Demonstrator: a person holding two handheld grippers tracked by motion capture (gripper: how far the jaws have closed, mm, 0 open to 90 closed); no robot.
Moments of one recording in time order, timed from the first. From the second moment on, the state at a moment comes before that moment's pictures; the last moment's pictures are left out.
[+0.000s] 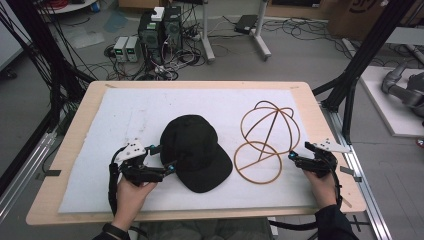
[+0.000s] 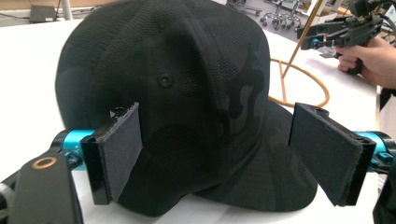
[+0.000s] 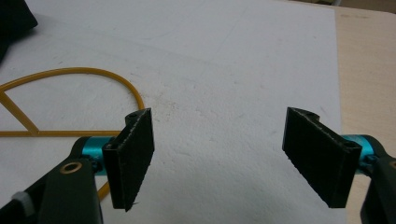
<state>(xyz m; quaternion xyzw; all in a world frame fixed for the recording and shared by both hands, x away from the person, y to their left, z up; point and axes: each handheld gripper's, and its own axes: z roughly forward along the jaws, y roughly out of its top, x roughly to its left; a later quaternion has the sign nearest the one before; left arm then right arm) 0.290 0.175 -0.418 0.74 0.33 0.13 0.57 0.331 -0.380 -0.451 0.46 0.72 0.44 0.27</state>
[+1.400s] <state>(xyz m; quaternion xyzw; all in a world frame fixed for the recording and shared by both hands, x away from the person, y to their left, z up) 0.295 0.149 -0.425 0.74 0.36 0.14 0.56 0.332 -0.376 -0.452 0.45 0.74 0.42 0.27</state>
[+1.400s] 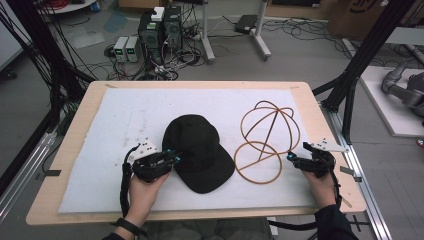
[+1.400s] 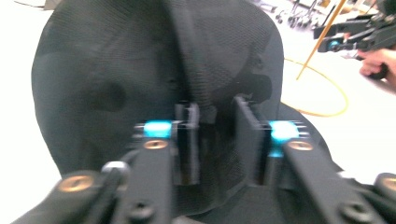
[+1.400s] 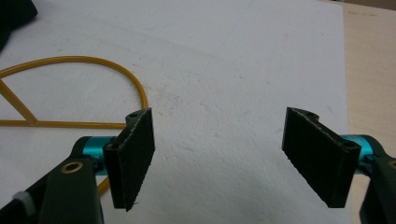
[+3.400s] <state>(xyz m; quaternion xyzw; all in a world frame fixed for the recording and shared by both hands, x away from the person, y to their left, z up) 0.270 0.146 -0.238 0.62 0.22 0.18 0.73 0.333 -0.370 -0.452 0.44 0.75 0.40 0.28</state>
